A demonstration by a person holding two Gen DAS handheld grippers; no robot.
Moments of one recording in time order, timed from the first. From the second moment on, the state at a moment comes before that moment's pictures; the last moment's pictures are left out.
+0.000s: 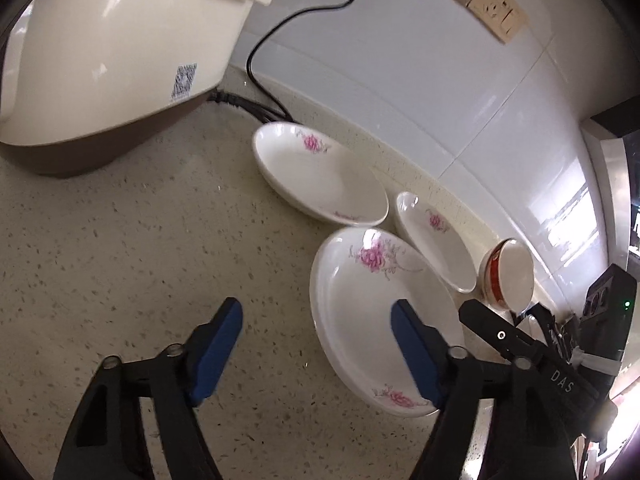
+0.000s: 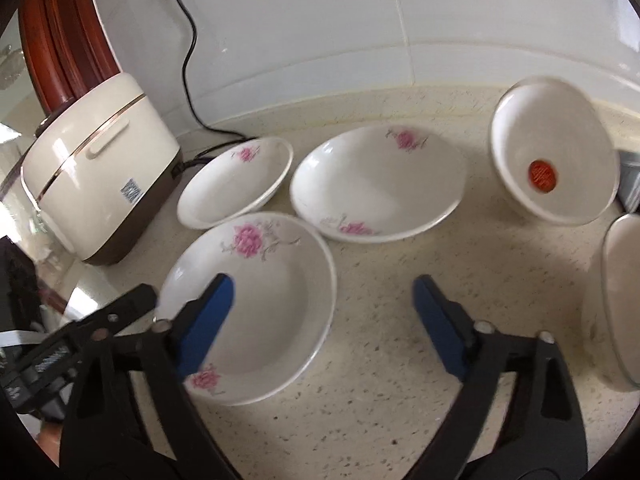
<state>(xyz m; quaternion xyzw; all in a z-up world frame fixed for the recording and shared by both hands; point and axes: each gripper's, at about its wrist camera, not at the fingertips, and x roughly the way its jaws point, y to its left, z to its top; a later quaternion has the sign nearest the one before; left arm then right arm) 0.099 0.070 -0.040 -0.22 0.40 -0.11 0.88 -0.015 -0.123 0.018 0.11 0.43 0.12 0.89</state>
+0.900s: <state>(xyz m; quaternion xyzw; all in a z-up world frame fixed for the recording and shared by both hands) 0.100 0.047 -0.044 -0.16 0.42 -0.11 0.89 -0.014 -0.111 0.006 0.08 0.46 0.13 0.87</state>
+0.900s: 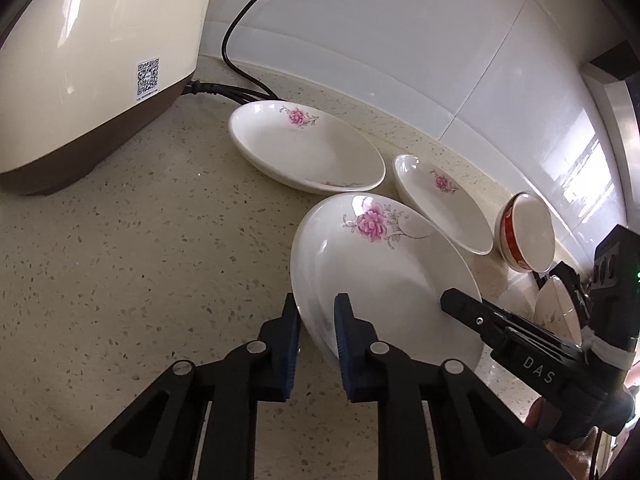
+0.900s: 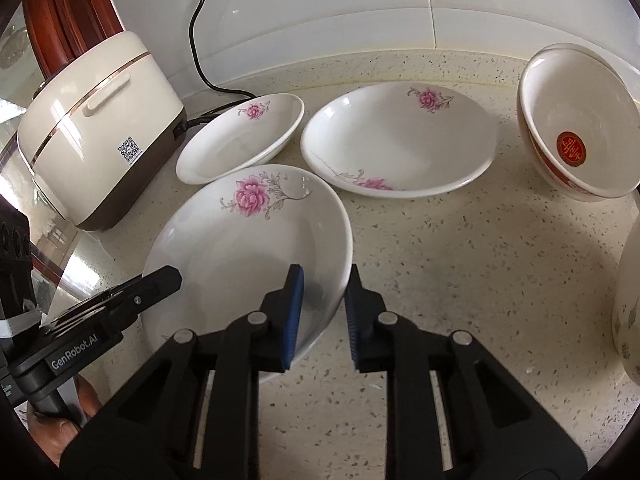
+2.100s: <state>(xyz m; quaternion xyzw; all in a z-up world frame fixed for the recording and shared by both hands) -0.002 0.192 -0.022 -0.24 0.37 0.02 0.90 -0.059 0.040 0.026 0.01 0.46 0.25 0.85</state>
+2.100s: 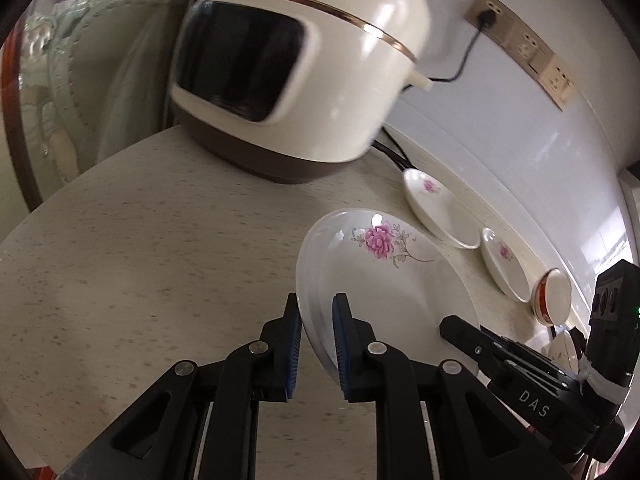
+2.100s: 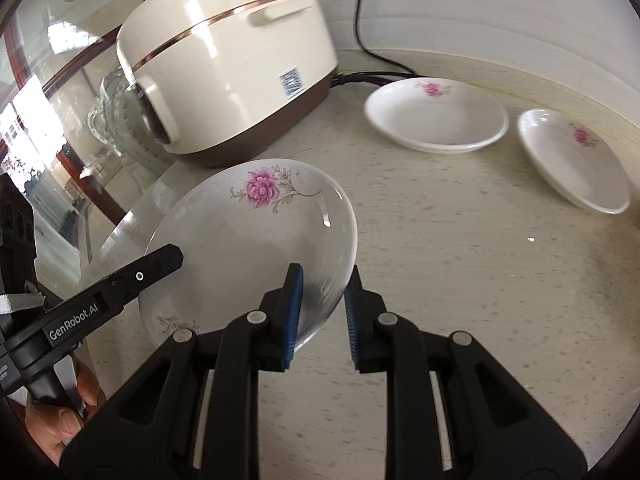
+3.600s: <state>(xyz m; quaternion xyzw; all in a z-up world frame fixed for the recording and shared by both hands) -0.005 0.254 -0.039 -0.28 0.37 0.08 0.88 -0.058 0.125 0.008 -0.03 0.48 0.31 0.82</state>
